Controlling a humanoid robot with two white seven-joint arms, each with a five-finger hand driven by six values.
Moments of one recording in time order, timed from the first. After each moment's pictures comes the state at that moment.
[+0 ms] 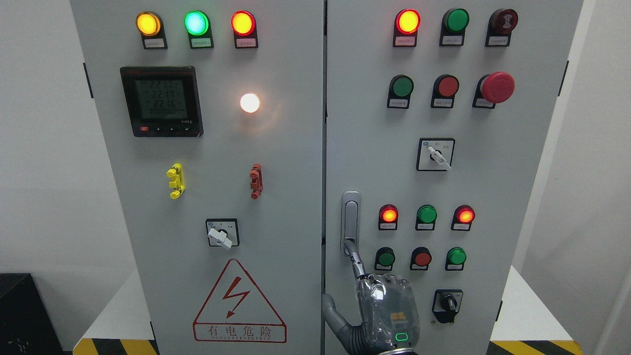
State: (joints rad) left arm -0.08 -0.11 0.00 0.00 0.08 -0.07 -0.06; right arm -0.28 0.14 0.33 -1.73 1.35 0.17 -0.14
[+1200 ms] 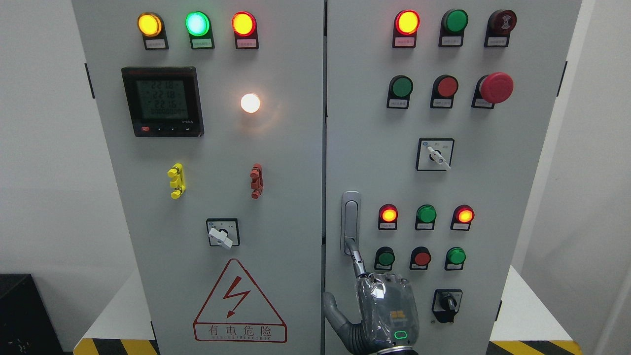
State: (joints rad) left arm -0.08 -0.11 0.00 0.00 0.08 -0.07 -0.06; right arm -0.29 0.14 0.33 -1.70 1.36 0.18 -0.14
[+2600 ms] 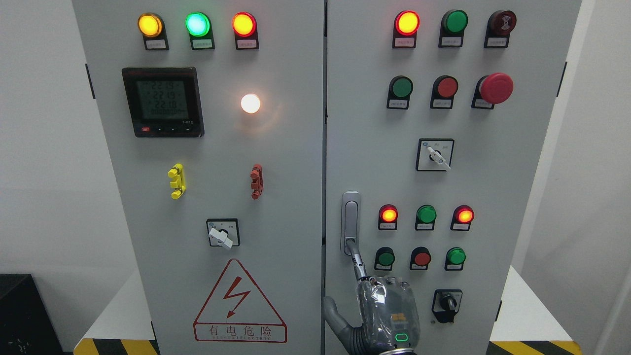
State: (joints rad) left arm -0.08 -0.11 0.00 0.00 0.08 -0.07 -0.06; right arm -0.28 0.14 0.33 -1.72 1.36 0.19 -0.11
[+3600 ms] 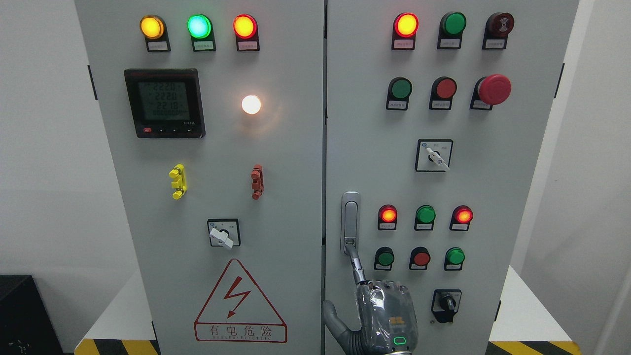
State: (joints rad) left arm -0.08 -0.11 0.00 0.00 0.08 -0.07 -0.06; right arm -0.27 0.14 0.33 -1.68 1.36 0.18 -0.11
